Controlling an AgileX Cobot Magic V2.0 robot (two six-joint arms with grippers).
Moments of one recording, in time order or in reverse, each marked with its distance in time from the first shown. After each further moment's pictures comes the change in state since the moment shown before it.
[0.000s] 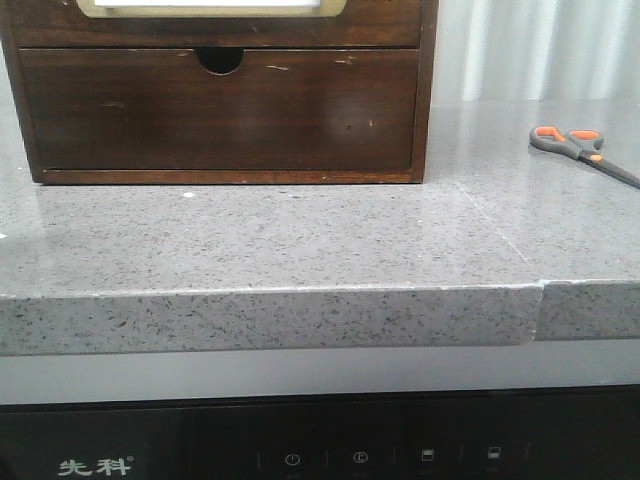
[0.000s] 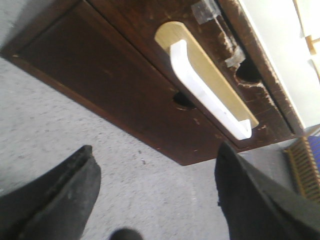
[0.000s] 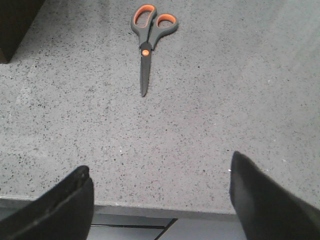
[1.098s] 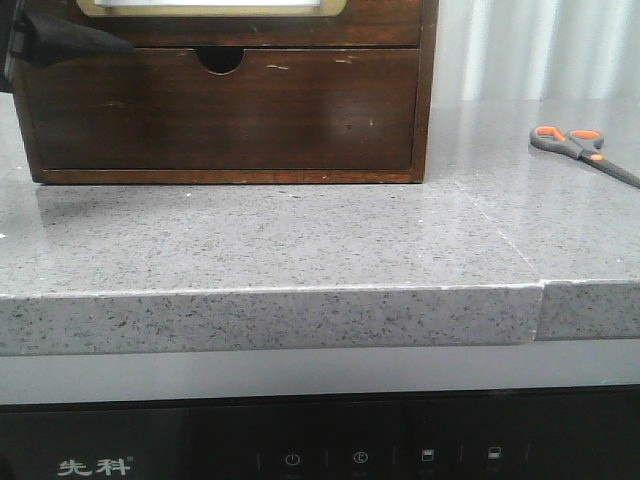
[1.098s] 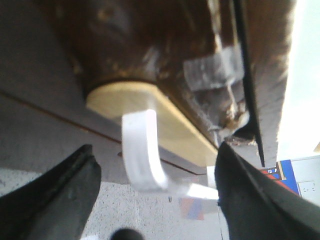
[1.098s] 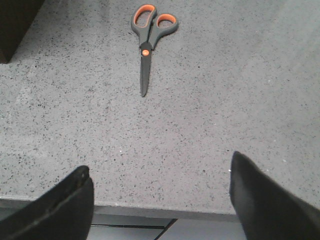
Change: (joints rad) left arm 0.000 0.580 -0.311 -0.512 0.297 0.450; right arm 0.000 0.000 0.000 0.000 0.000 -0.002
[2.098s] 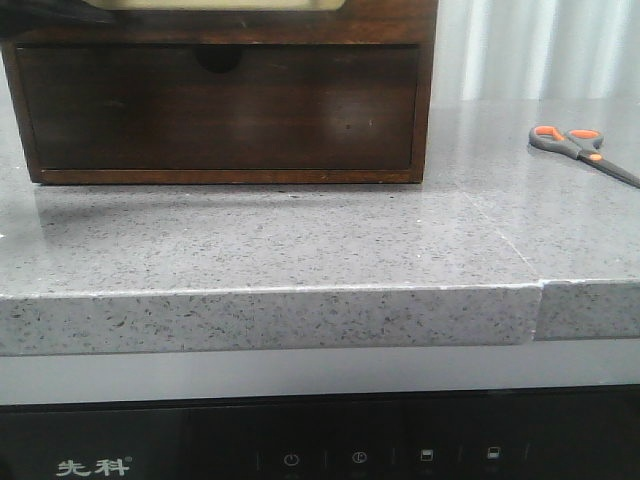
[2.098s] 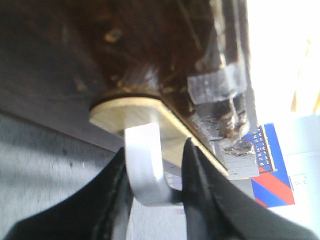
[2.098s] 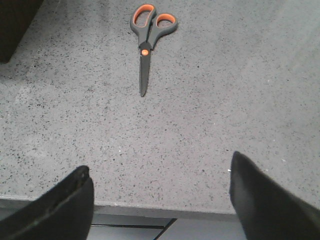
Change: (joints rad) left arm 0.004 -0.231 0.225 -0.038 0.008 0.037; right arm 0.000 0.000 0.000 -0.001 0.000 0.000
